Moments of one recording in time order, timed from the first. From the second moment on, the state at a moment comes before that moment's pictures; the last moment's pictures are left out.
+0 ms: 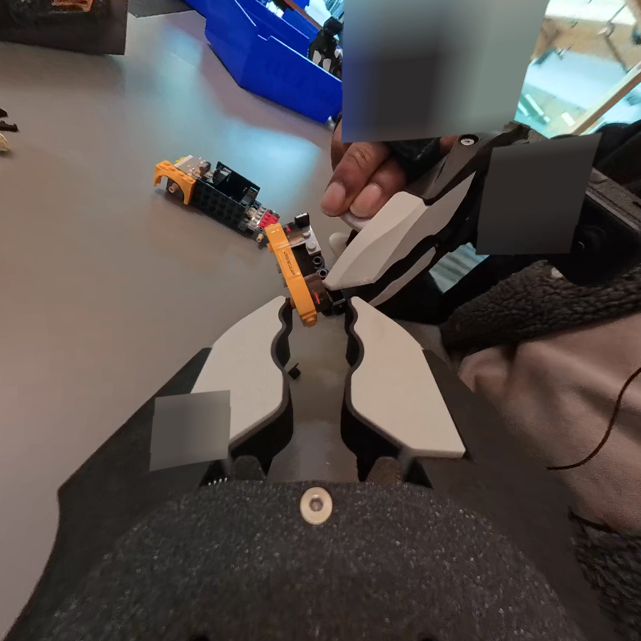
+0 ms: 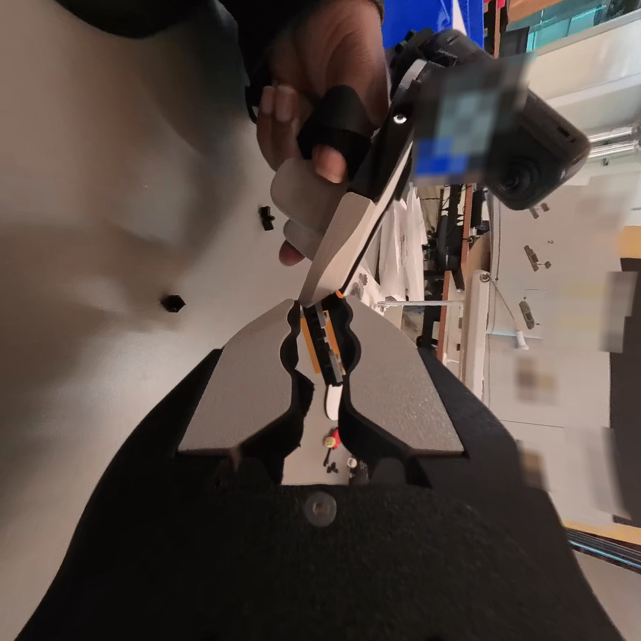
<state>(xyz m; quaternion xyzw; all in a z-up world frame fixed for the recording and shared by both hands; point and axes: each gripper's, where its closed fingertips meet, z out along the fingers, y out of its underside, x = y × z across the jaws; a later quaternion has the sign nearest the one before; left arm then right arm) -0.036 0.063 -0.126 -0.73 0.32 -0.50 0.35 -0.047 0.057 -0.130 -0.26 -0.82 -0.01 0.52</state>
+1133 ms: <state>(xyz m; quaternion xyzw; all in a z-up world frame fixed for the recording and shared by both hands) -0.032 0.066 -0.130 -0.77 0.39 -0.31 0.41 -0.046 0.043 -0.130 -0.20 -0.78 -0.04 0.60</state>
